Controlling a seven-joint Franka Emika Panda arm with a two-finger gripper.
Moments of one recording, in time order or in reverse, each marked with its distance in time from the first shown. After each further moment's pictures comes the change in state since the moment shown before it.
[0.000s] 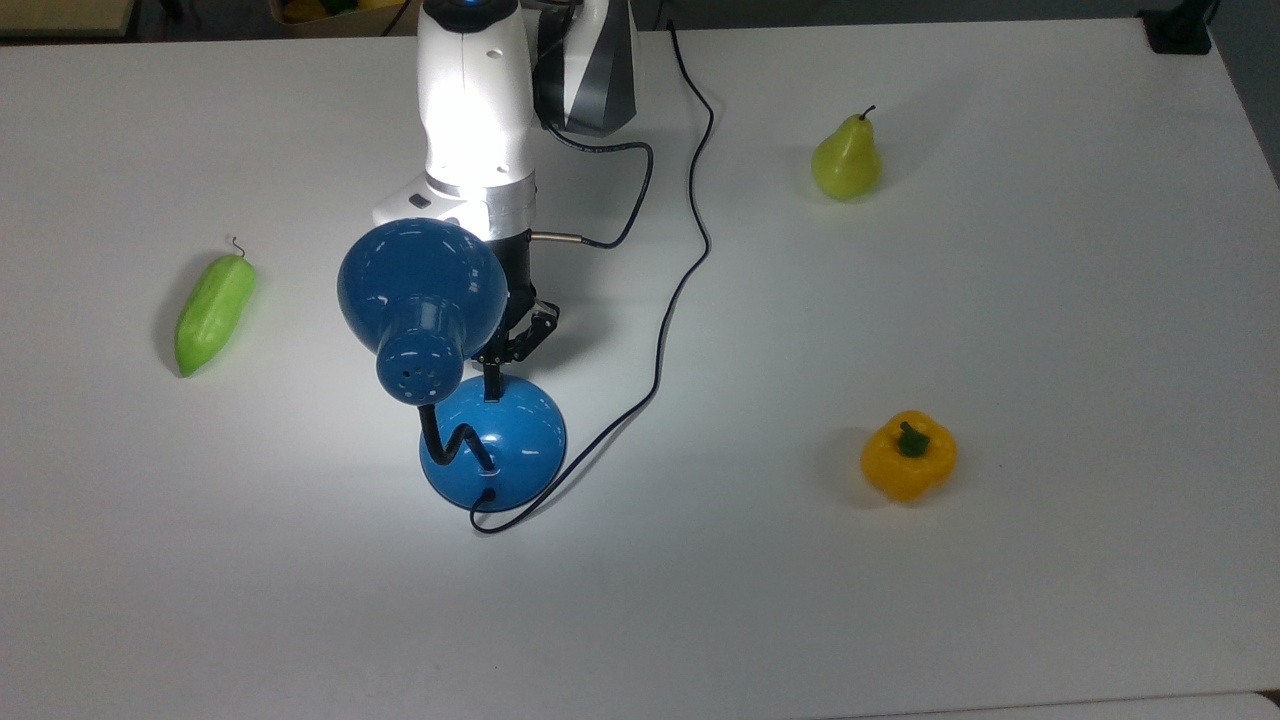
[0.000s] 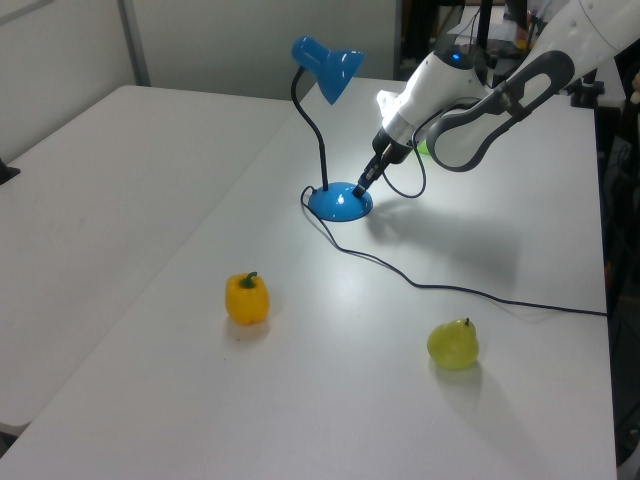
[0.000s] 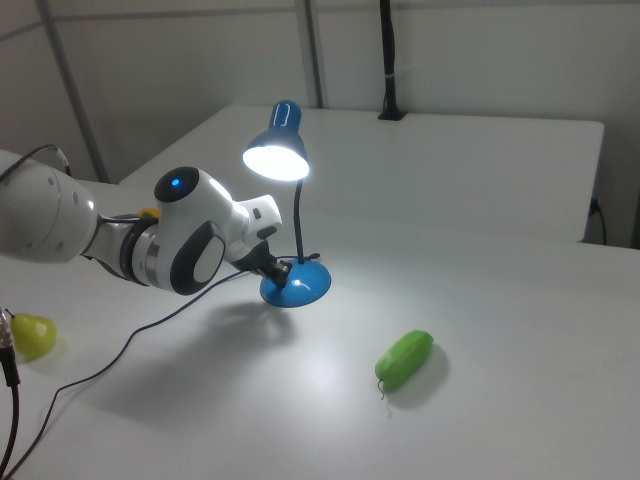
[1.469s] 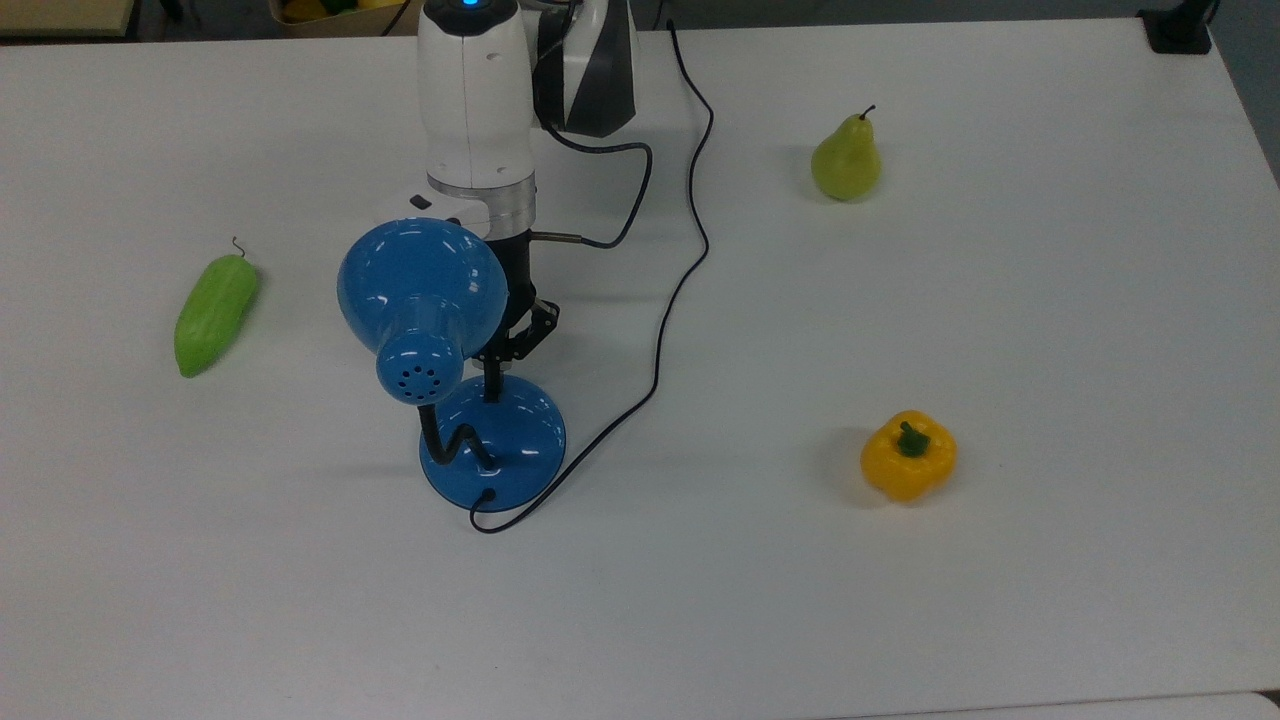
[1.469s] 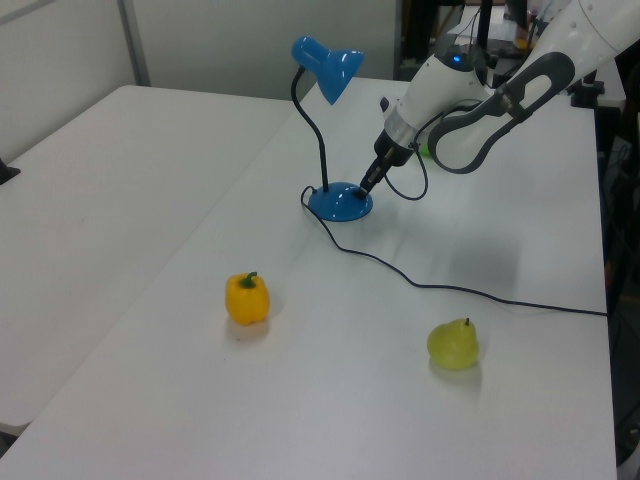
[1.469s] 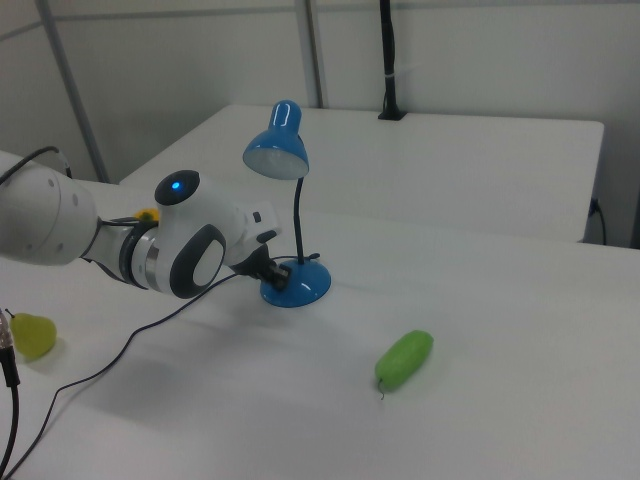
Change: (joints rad) arm -0.001 -0.001 0.000 -0.014 0.000 -0.001 0.000
